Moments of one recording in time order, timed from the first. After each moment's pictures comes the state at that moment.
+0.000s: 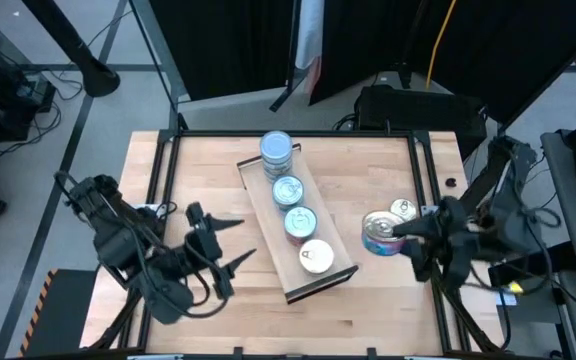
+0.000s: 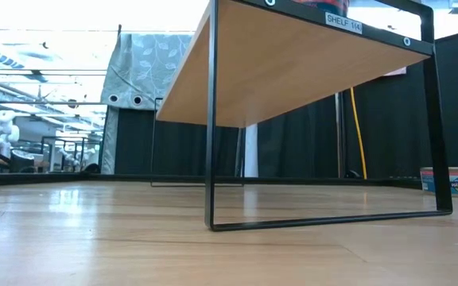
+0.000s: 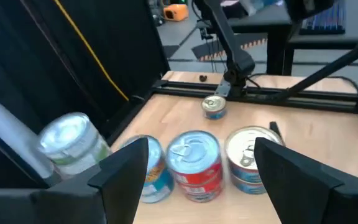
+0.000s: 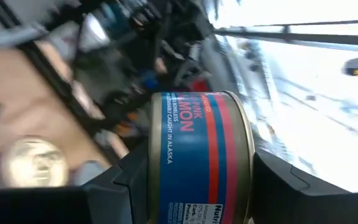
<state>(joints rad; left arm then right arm) -0.74 1.64 1.99 -1.16 -1.08 -0.57 1.01 0.99 1.06 0.09 1.09 -1.21</state>
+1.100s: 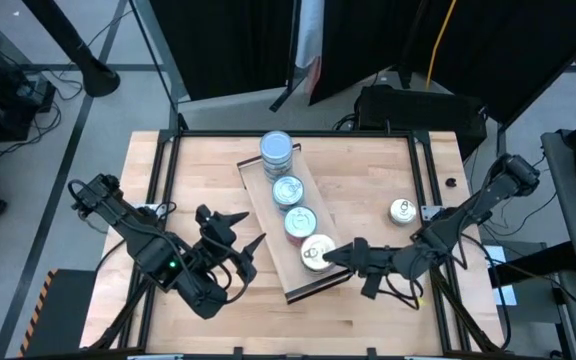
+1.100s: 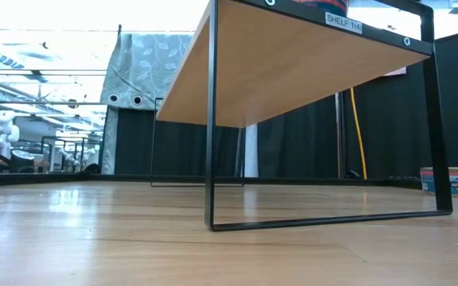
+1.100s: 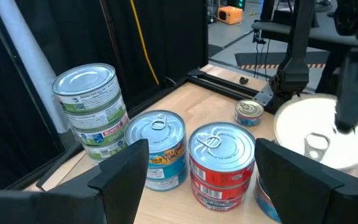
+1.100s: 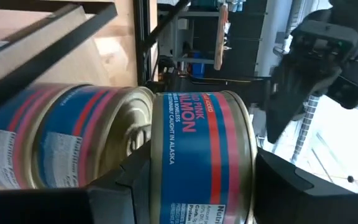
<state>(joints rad) -0.65 1.64 1.76 -1.13 -1.18 -0.98 0.63 1.28 0.89 0.15 0.67 -1.40</state>
